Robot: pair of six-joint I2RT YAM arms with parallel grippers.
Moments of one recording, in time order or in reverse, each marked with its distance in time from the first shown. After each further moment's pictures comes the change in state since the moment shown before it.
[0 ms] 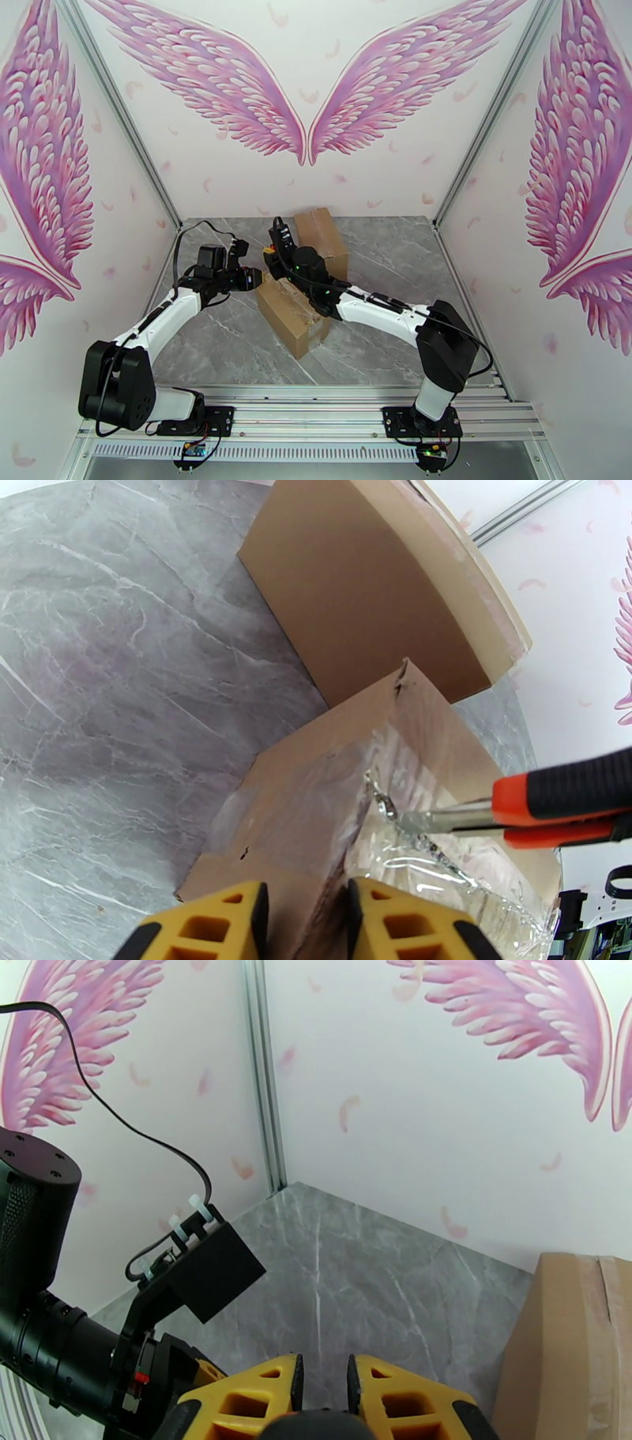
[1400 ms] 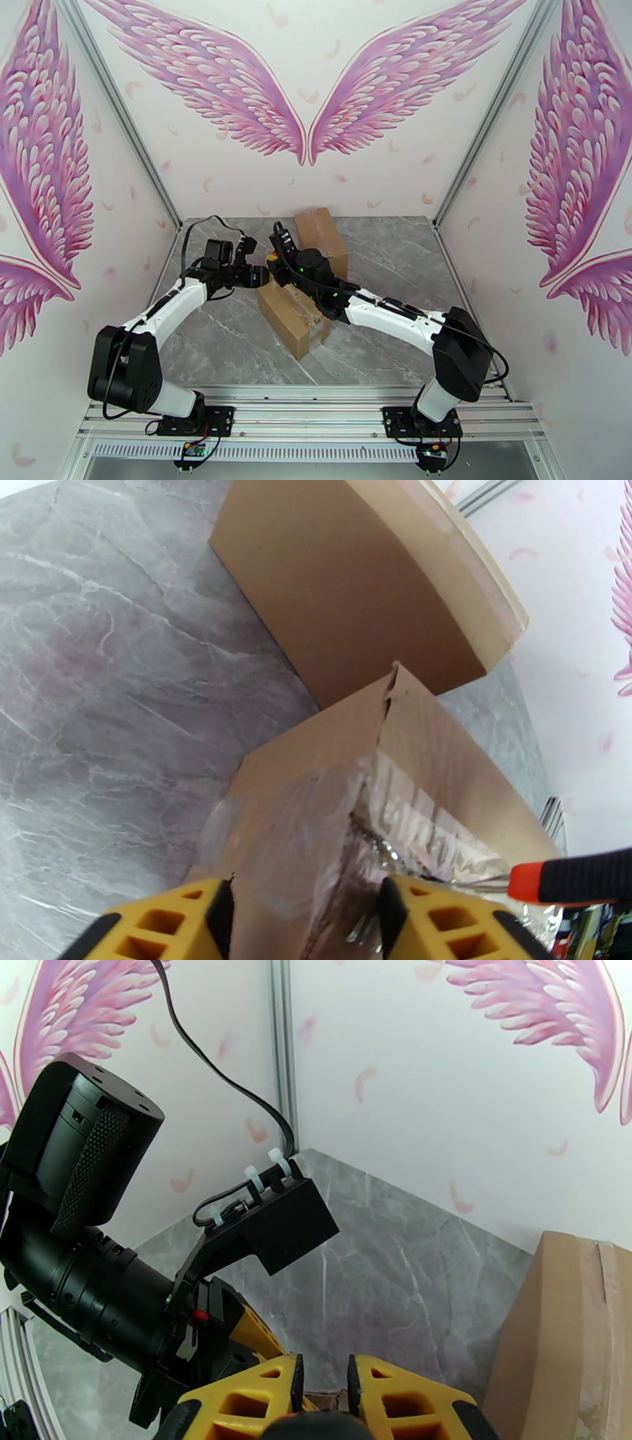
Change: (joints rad) left arm -0.027 0.092 0.099 -0.059 0.044 0.064; right arm 0.006 -0.074 -0.033 -0.117 -0.051 -0.039
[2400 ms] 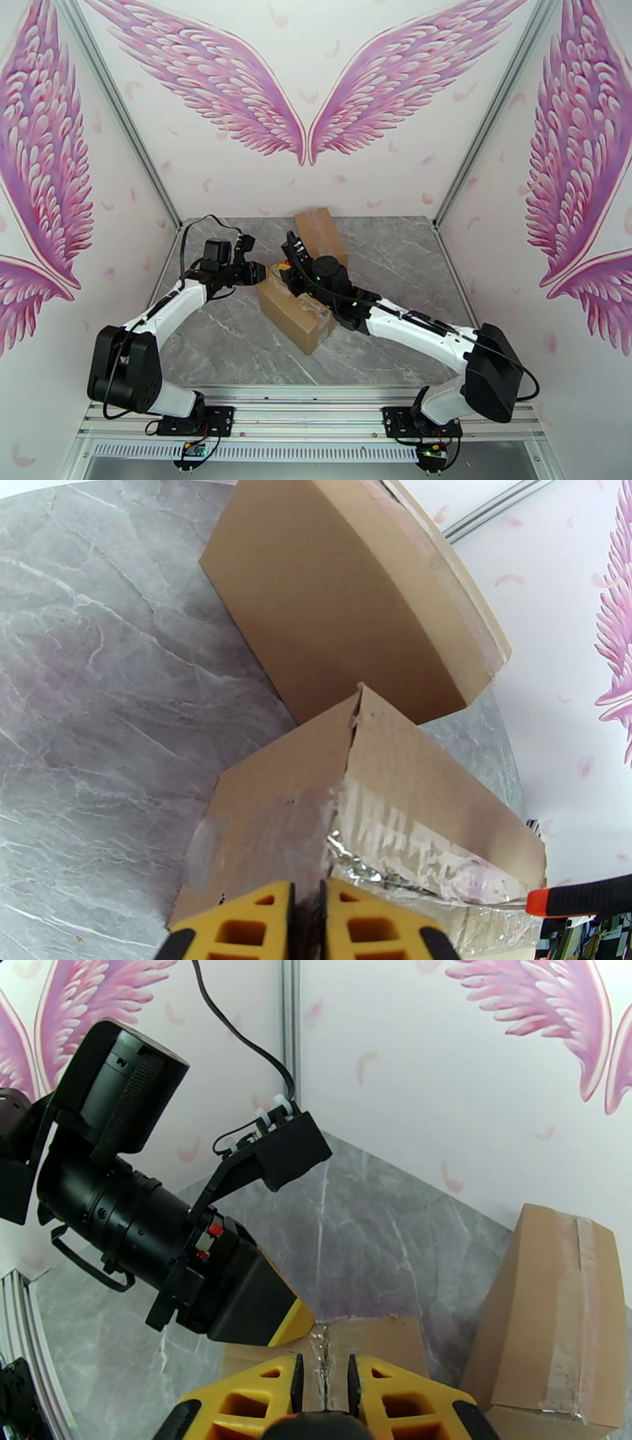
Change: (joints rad) left arm 0.014 -0.007 -0.027 0.087 0.018 -0.079; right arm -0.005 -0.200 -0.161 -0.075 -0.028 -0.029
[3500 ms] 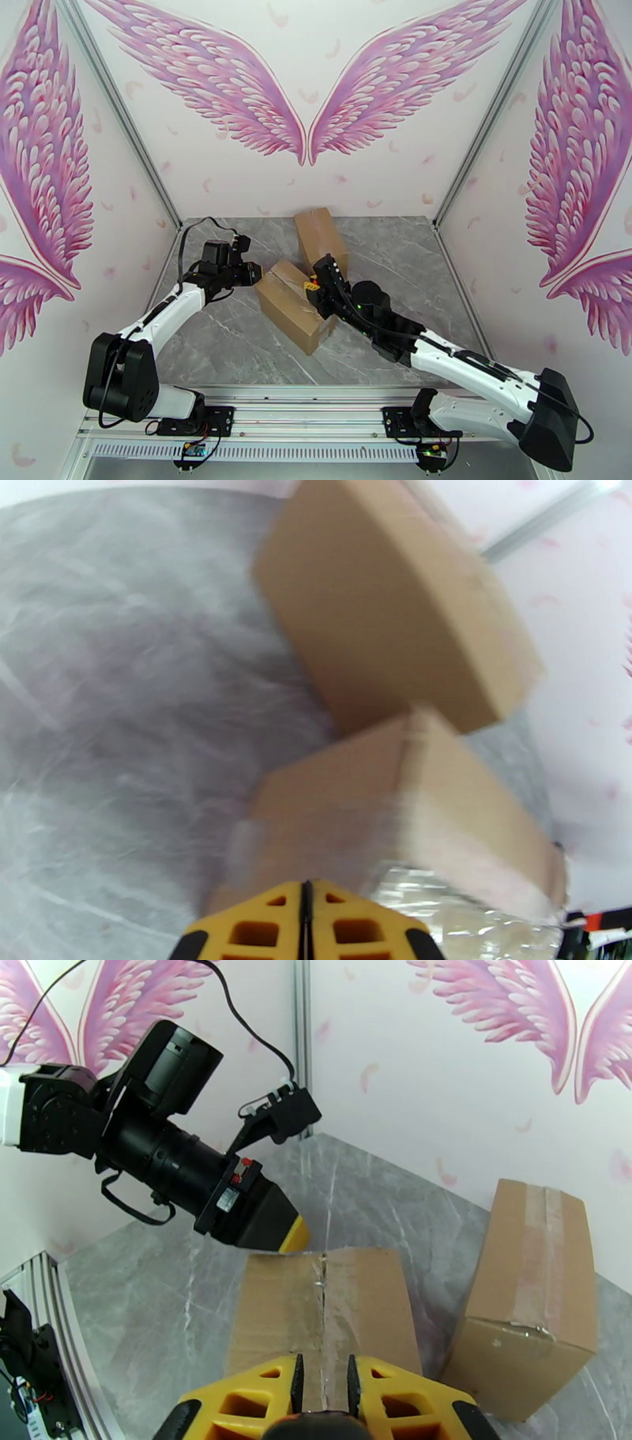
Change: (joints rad) left arm 0.002 -0.037 -0.043 -0.038 -0.177 -0.019; right arm 0.005 -0.387 -0.314 -0.021 -0.008 0.016
